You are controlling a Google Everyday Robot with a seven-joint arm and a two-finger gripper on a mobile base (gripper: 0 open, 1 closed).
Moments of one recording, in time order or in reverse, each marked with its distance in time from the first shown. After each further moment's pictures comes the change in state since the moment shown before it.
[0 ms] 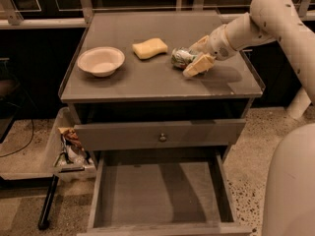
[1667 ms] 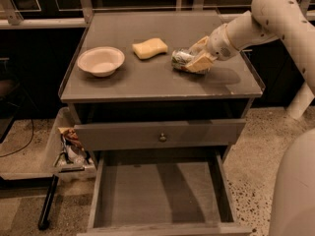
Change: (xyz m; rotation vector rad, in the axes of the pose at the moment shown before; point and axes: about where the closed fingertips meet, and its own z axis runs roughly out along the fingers) arm -0.004 0.011 -0.007 -0.010 0.019 -0.027
